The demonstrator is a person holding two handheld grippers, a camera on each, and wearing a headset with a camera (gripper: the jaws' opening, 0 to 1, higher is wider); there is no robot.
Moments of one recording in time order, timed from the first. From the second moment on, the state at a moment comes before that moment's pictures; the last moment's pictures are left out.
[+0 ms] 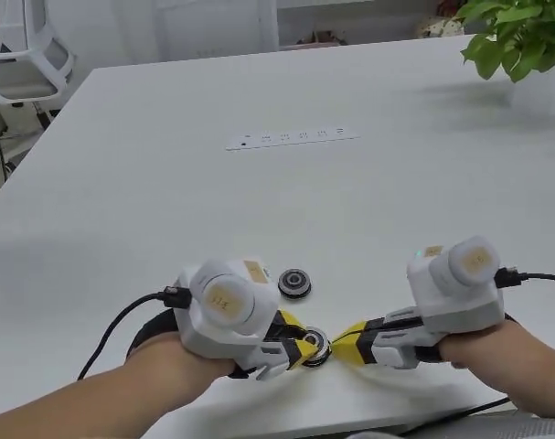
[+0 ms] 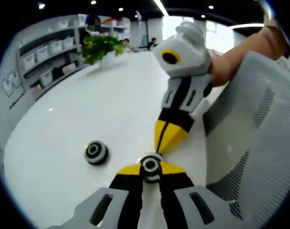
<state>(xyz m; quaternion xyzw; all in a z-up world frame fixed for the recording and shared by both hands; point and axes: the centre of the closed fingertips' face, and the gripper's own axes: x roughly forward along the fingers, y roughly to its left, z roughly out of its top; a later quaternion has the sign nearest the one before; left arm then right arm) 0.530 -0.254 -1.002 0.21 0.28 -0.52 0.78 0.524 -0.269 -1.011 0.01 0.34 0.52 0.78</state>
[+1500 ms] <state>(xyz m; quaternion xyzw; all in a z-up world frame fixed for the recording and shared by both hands) 0.530 -0.256 -1.002 0.21 0.28 -0.51 0.79 0.517 -0.251 -0.991 0.09 0.32 0.55 0.76</state>
